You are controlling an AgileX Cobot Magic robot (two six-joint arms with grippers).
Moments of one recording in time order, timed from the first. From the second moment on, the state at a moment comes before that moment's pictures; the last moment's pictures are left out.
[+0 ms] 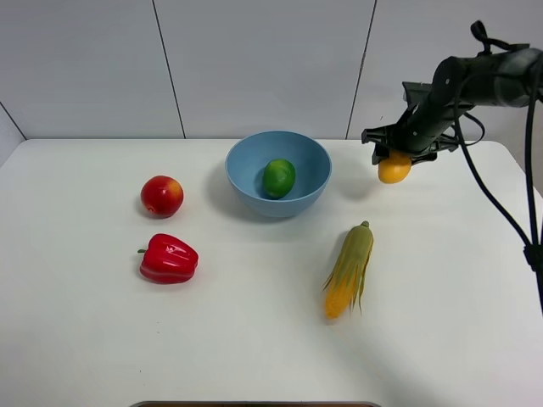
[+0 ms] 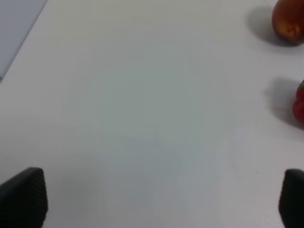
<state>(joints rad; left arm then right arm) 0.07 0.00 -0.46 0.08 1.12 -0.06 0.10 2.05 -1.47 0.08 0.61 0.14</state>
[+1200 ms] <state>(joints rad) 0.07 0.00 -0.46 0.08 1.12 -0.06 0.52 1.99 -1.47 0.09 0.39 -0.08</state>
